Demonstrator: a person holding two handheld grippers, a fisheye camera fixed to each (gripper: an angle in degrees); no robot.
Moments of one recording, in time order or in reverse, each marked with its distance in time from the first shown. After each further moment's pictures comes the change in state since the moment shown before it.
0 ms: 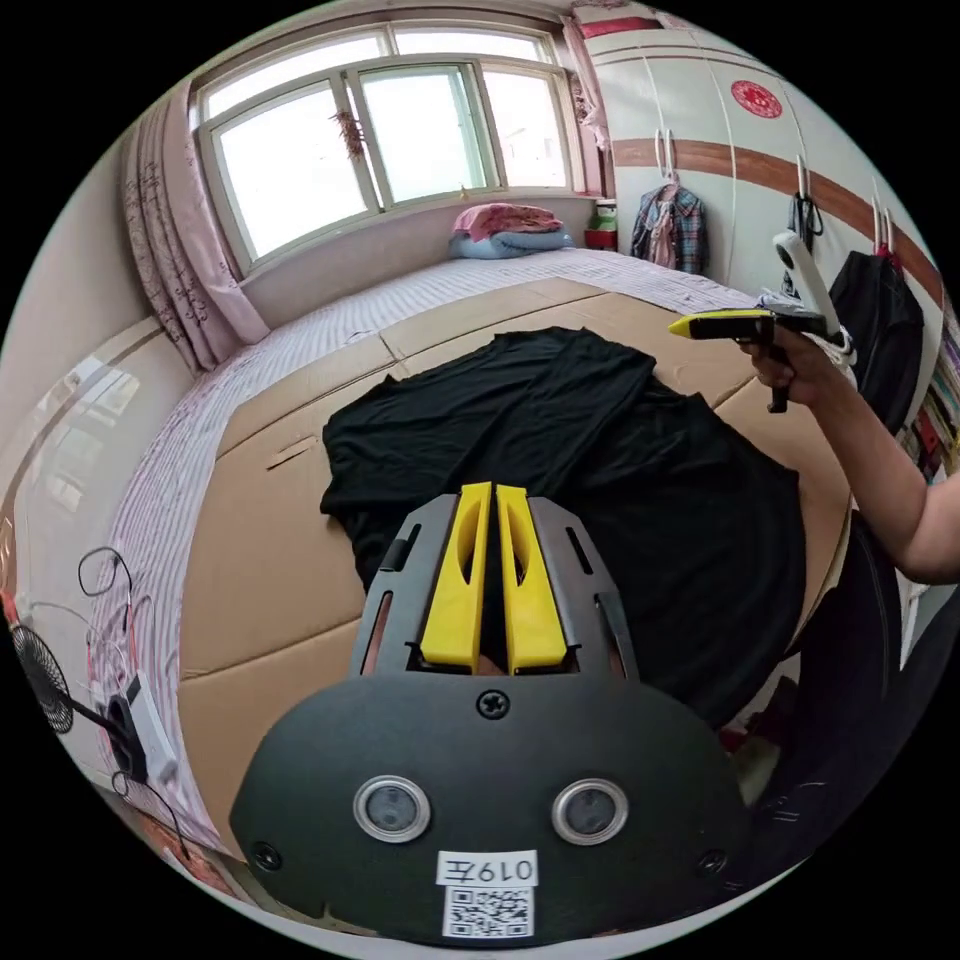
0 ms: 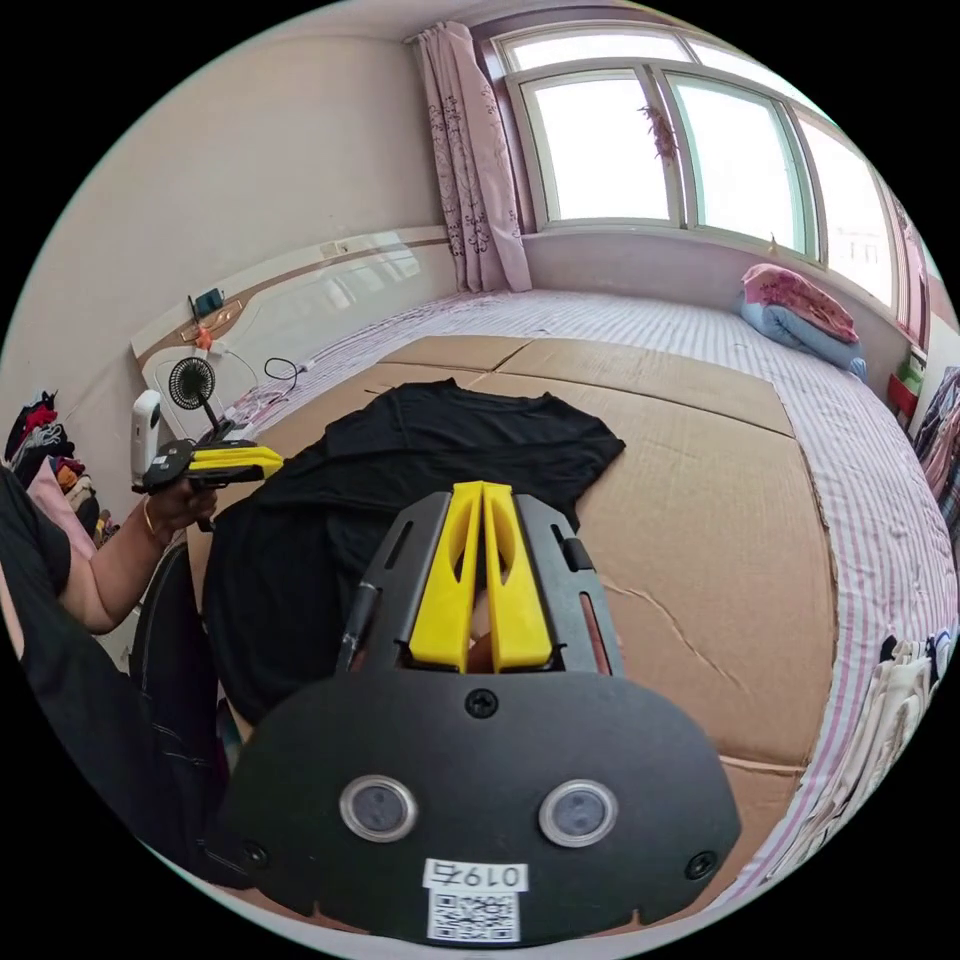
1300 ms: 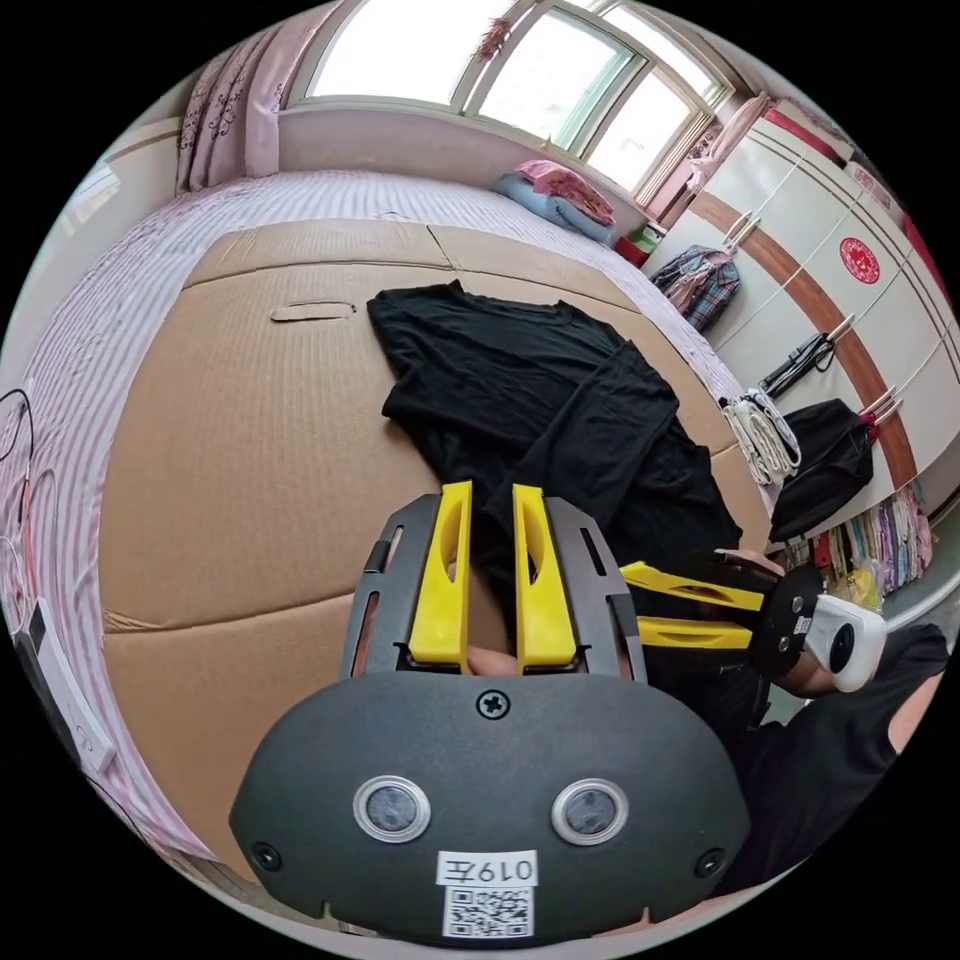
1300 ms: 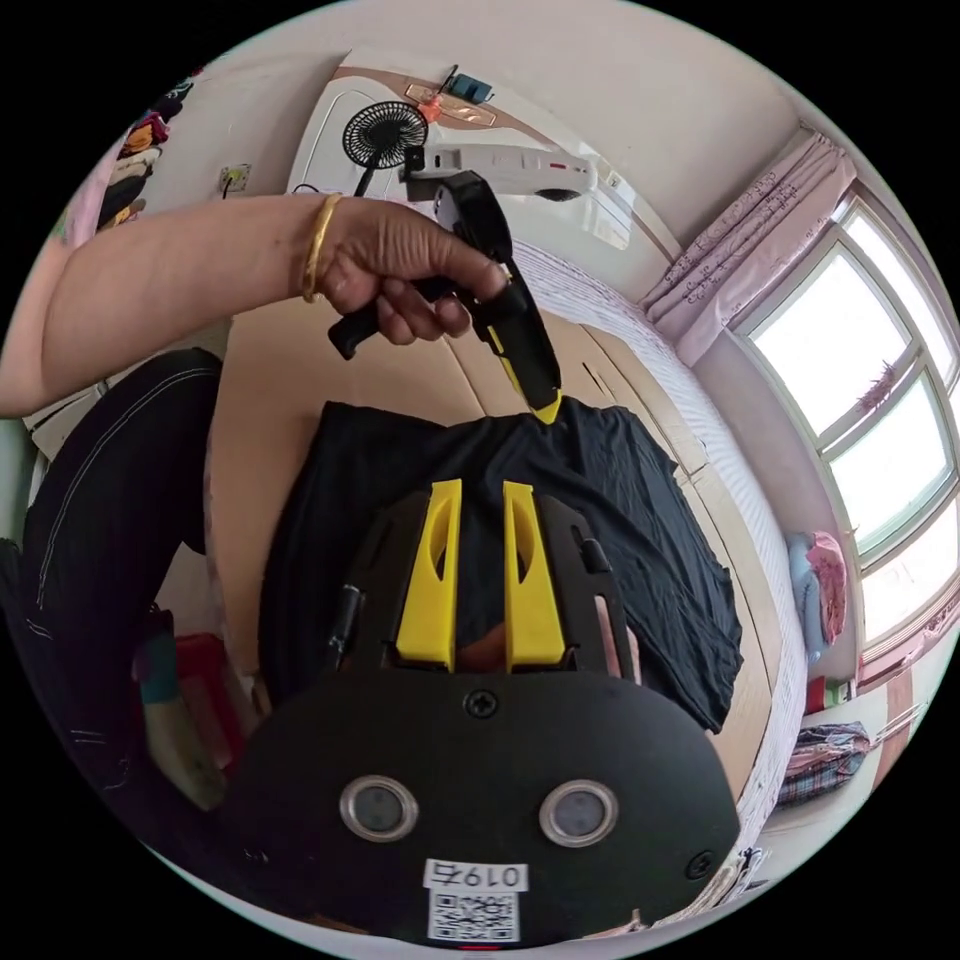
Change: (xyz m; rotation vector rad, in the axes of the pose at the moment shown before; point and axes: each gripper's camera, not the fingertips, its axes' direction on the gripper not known) left arm -0.308 0.139 -0.057 -0.238 0.326 -0.252; right arm -0.293 0.256 0.471 -0.164 0.178 -0.702
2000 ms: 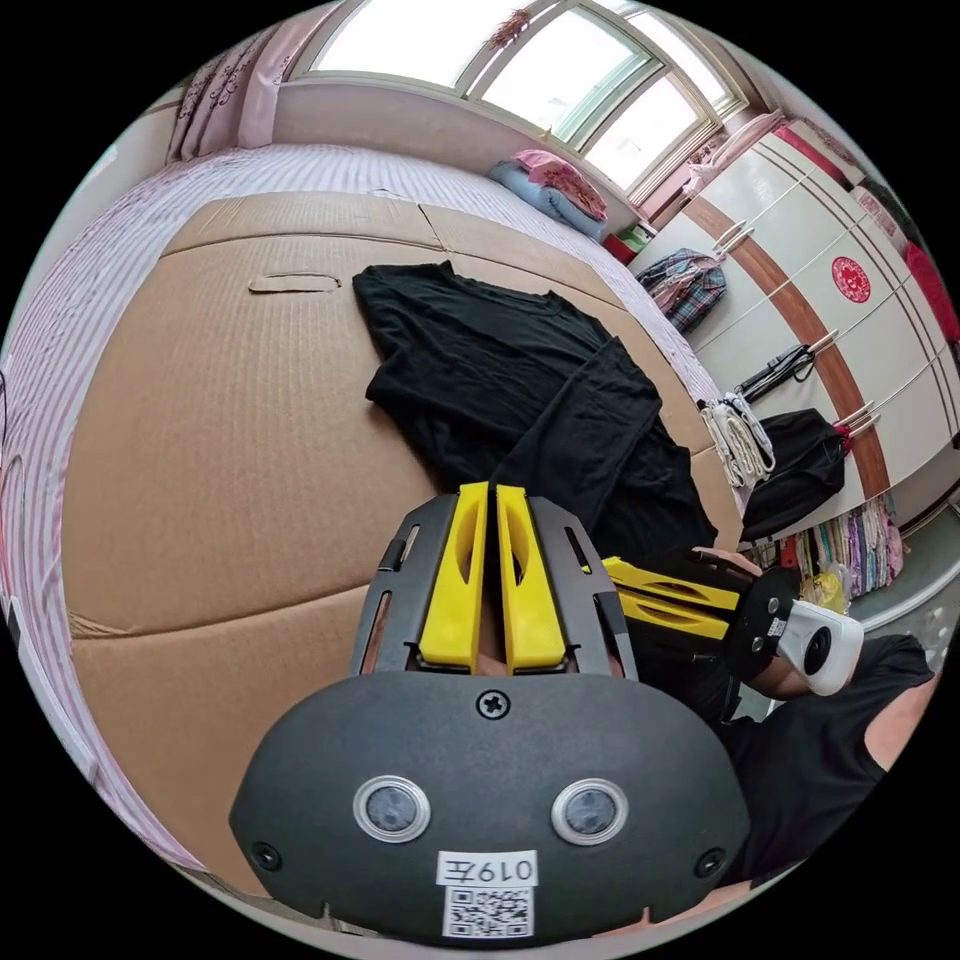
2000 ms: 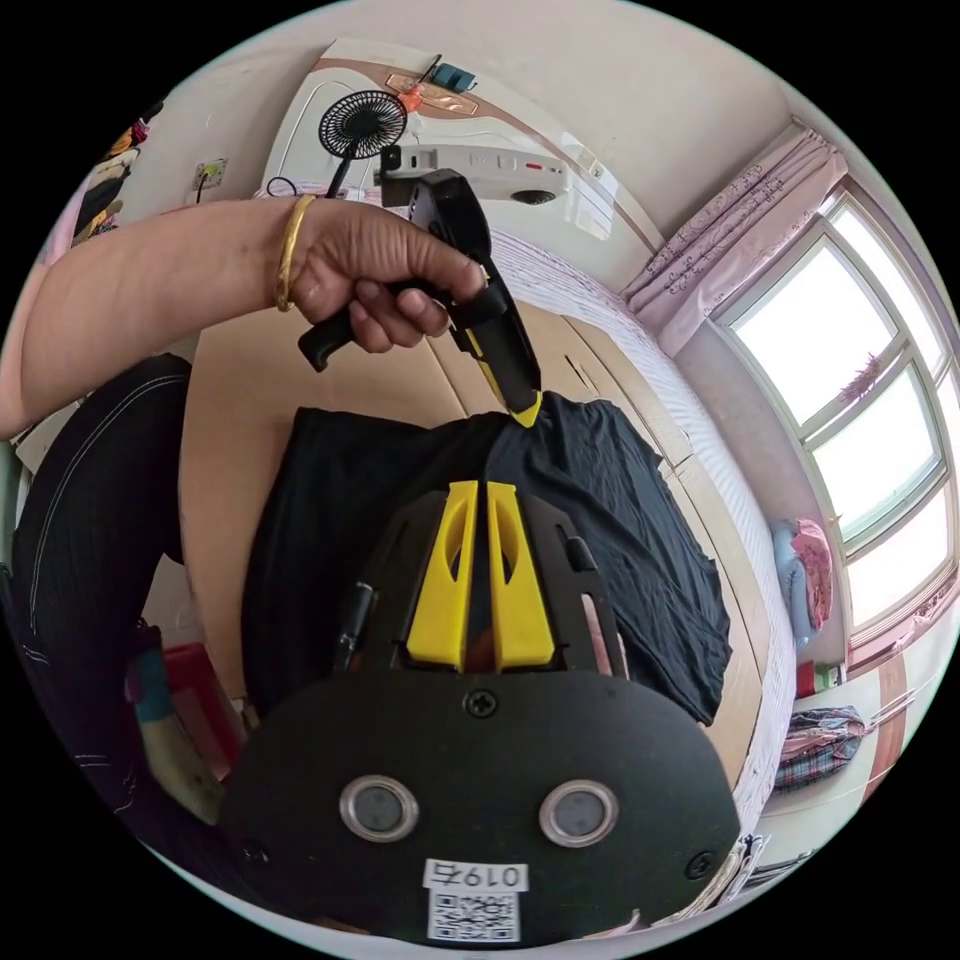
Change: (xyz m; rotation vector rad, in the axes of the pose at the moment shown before) left arm -0.079 0.016 0.003 0.022 0.118 -0.037; right arm -0.025 0.021 0.134 0.004 0.055 0.017
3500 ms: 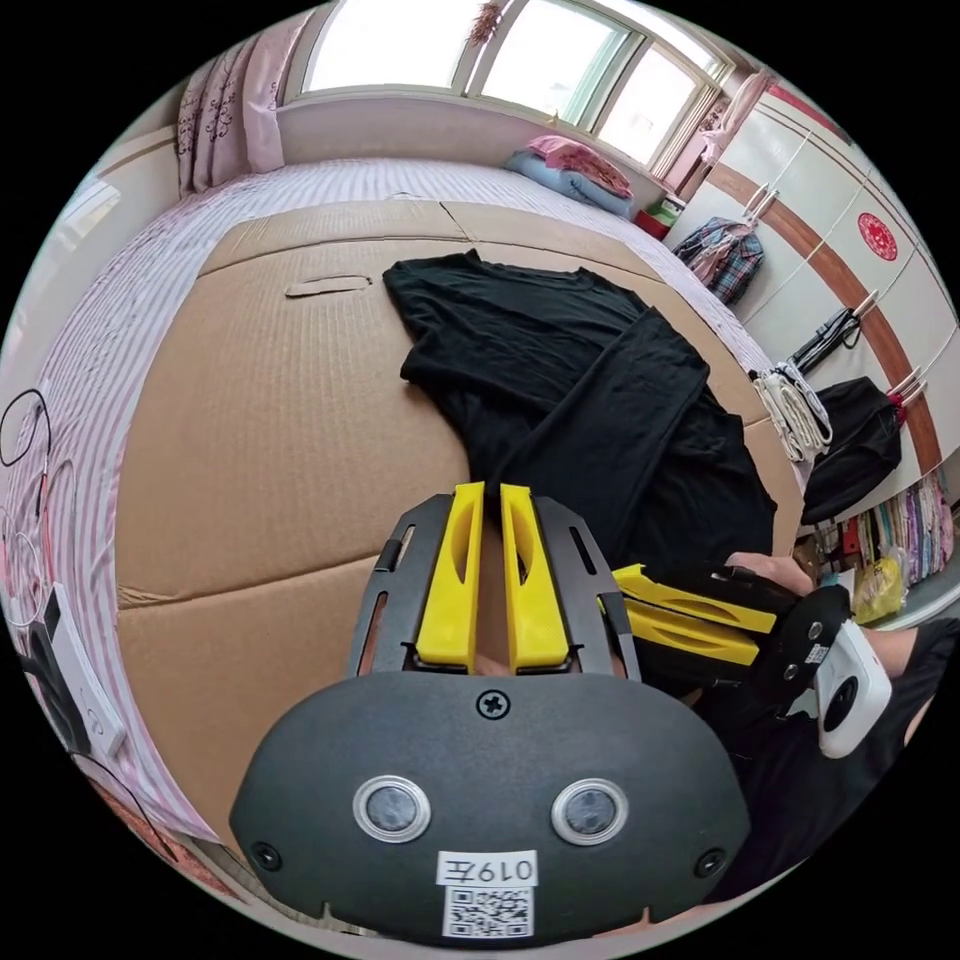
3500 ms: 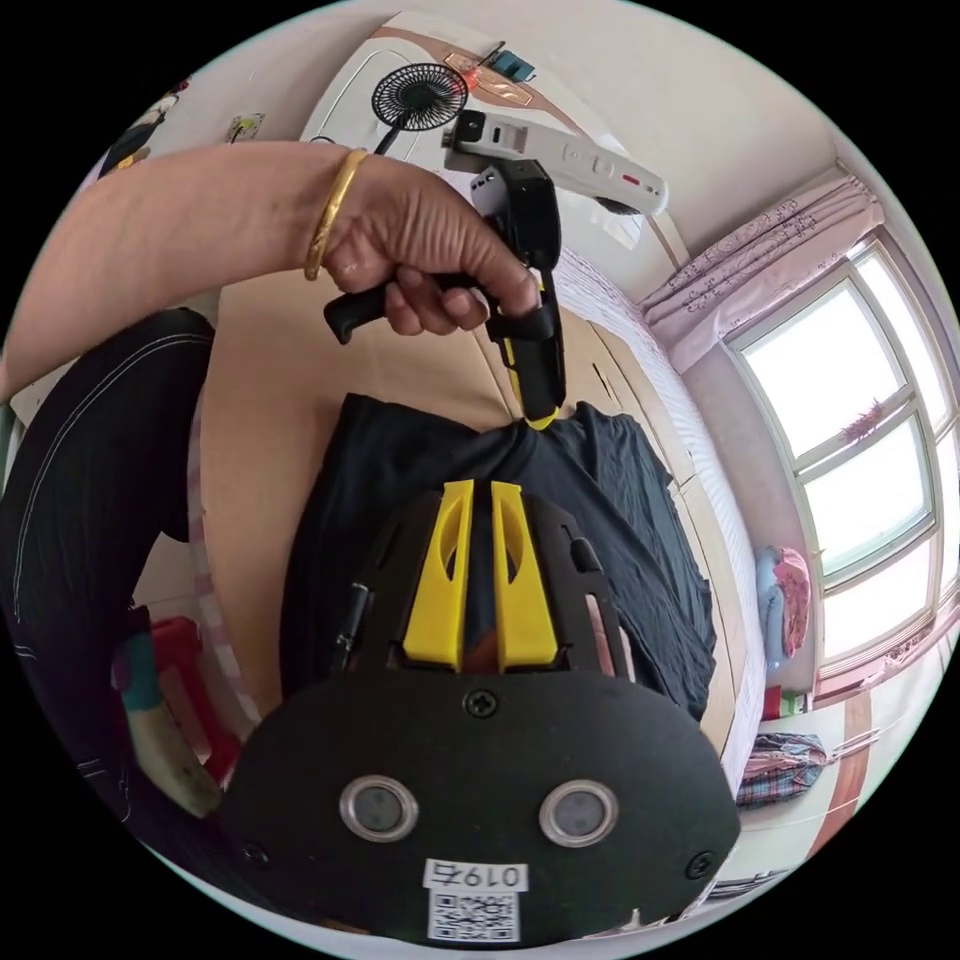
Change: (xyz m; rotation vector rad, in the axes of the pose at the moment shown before) left arm 0.030 -0.039 0.053 -0.065 -0.226 0.064; right arm 0.033 0.000 0.086 -0.040 0.045 -0.119
